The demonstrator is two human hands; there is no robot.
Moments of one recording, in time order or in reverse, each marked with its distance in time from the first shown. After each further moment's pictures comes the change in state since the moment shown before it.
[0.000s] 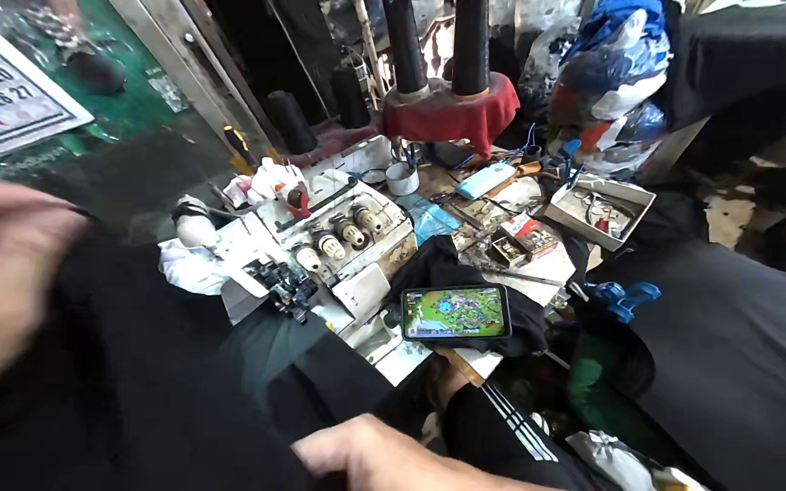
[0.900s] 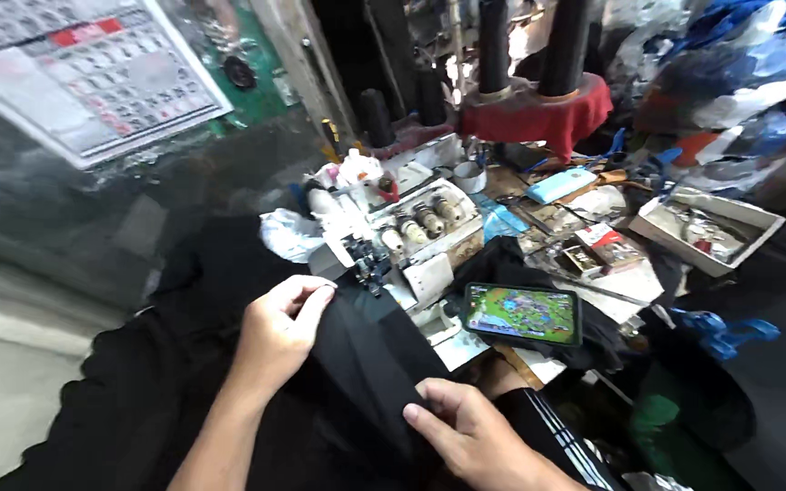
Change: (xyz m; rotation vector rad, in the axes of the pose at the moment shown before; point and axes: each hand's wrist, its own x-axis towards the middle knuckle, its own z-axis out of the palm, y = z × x) left_hand -0.095 0.069 0.067 -0.225 -0.024 -0.433; right_hand -0.040 0.035 -0.020 -0.059 0.121 0.251
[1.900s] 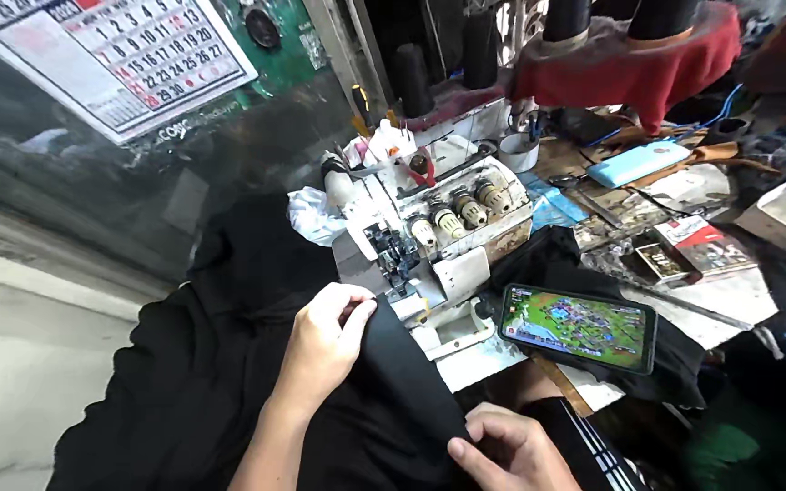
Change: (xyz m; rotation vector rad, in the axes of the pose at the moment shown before) left_hand -0.018 -0.012 0.032 0.140 -0.092 -0.105; right_hand -0.028 0.028 -0.015 0.023 0.111 0.007
